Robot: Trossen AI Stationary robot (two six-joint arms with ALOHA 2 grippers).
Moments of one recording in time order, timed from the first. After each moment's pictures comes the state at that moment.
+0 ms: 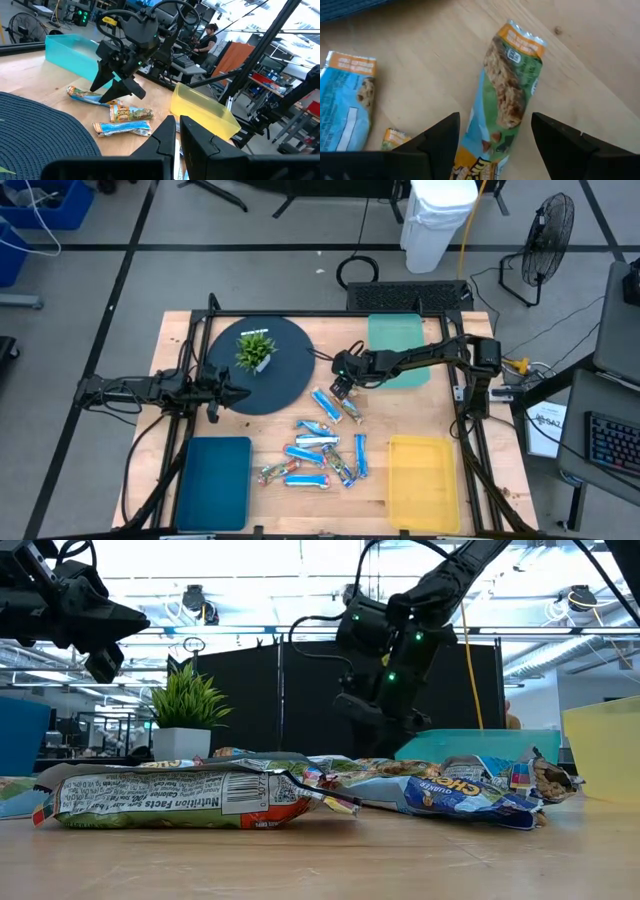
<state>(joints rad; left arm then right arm) -0.06 0.05 0.04 0.00 -0.05 -0.48 -0.19 1.86 1.09 -0.34 0.23 0.51</state>
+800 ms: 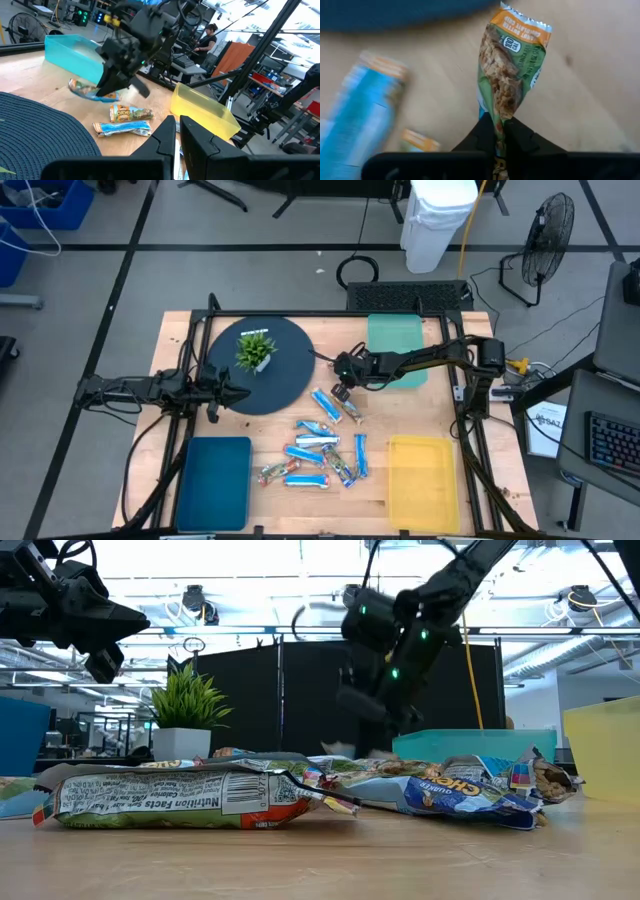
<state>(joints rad) -0.06 0.05 0.04 0.00 -0.05 -0.48 -0.17 1.82 1.04 -0.21 0.23 0.36</state>
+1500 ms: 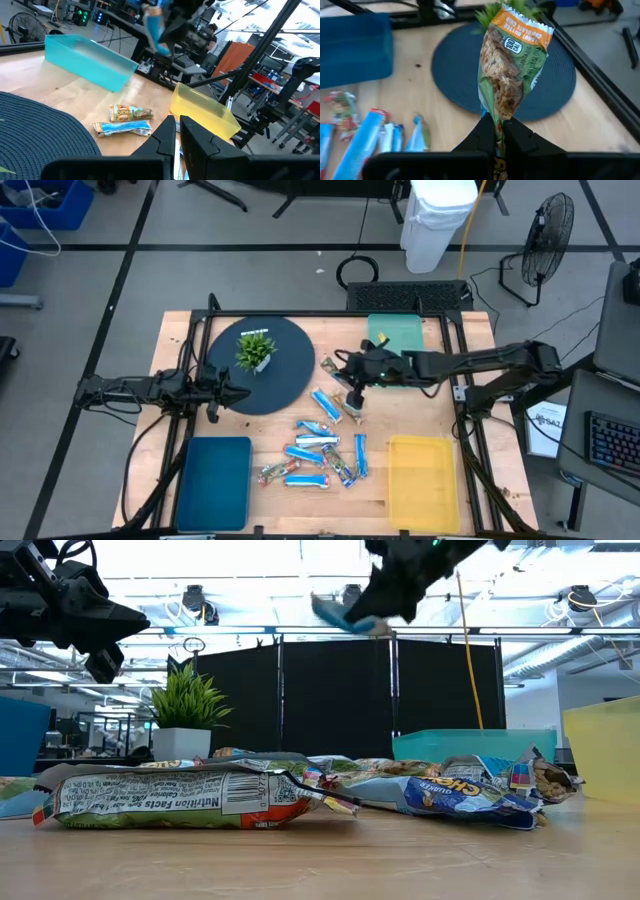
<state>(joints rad) -0.06 0.05 0.04 0.00 -0.05 -0.48 0.00 1.40 1.04 -0.20 0.23 0.11</state>
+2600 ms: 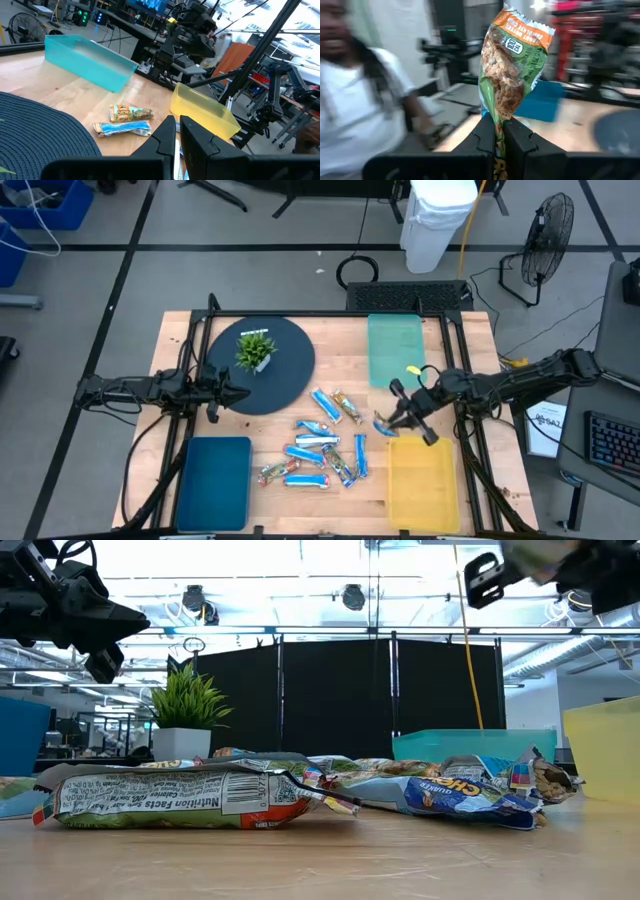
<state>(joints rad) -0.06 0.05 0.04 0.00 -0.05 -0.48 0.13 0.86 0.31 0.55 -0.43 0.07</state>
